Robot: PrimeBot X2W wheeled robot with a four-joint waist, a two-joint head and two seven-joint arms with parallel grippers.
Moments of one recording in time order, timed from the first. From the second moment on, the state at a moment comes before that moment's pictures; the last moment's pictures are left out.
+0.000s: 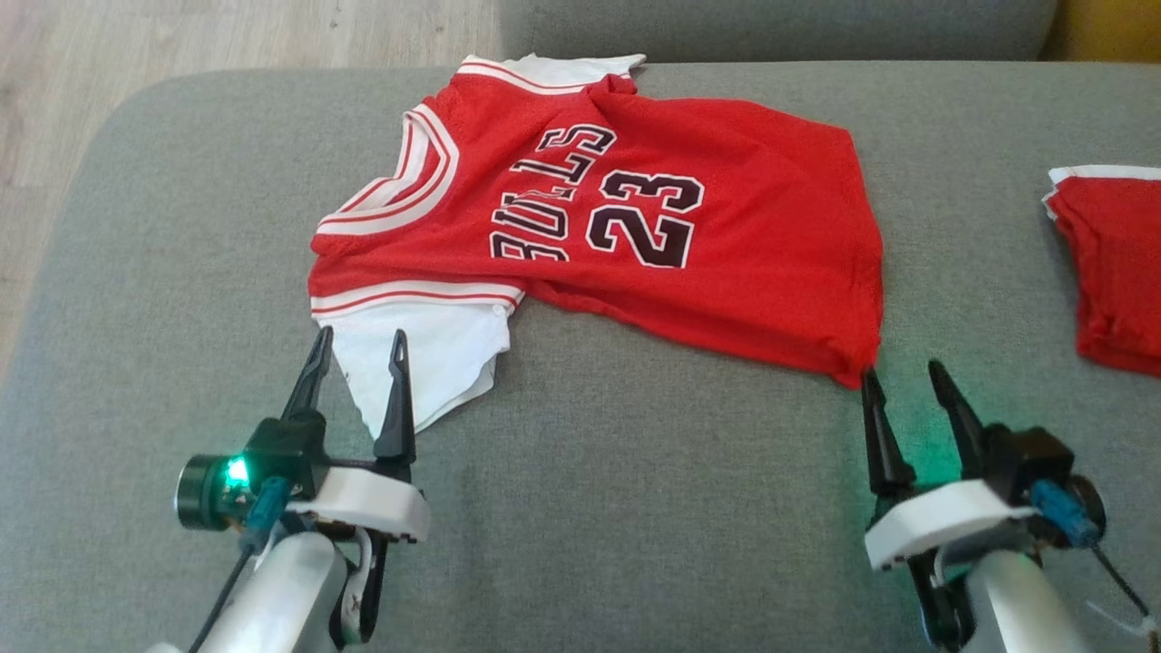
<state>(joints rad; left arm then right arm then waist) -0.30 0.24 -0.50 0.39 -0.44 0.22 -0.25 -0.15 -0.05 0.03 0.45 0.09 0.13 -0.25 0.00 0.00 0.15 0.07</state>
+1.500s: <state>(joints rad) -0.30 0.20 -0.50 0.51 -0.44 0.16 -0.22 -0.27 -0.05 -0.01 0.61 0.08 0.13 -0.23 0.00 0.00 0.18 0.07</state>
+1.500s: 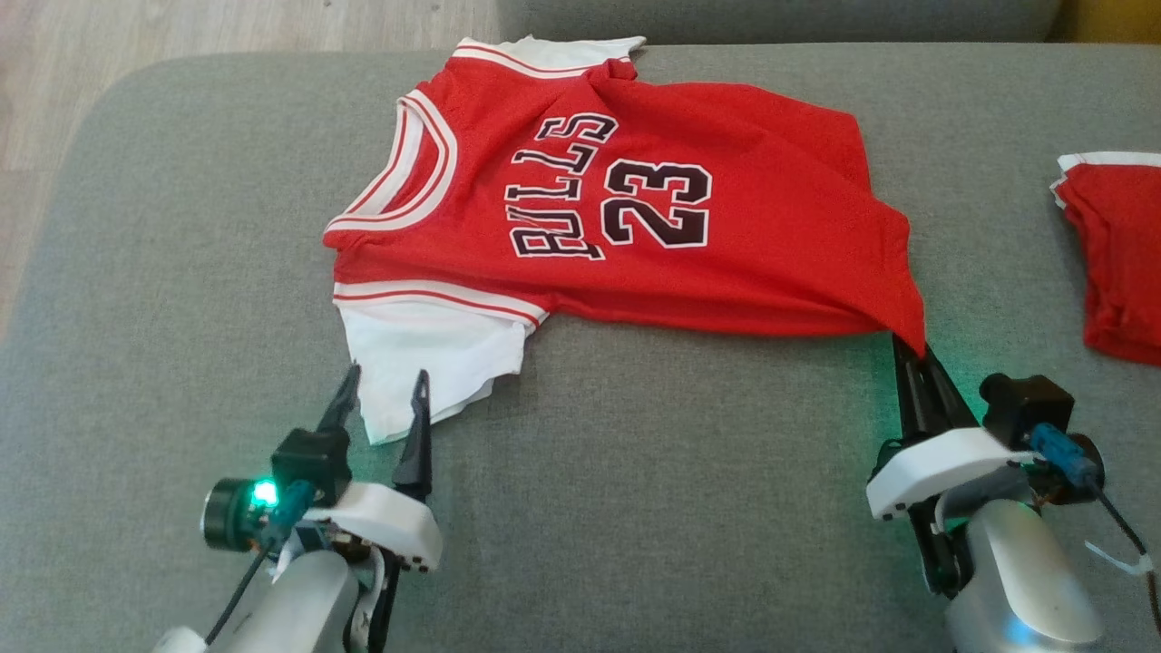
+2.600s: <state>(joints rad) -0.35 0.20 -0.51 0.68 -0.49 0.19 -0.07 -0.25 -0.05 0.02 0.55 0.08 0.13 -0.22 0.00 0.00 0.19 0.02</state>
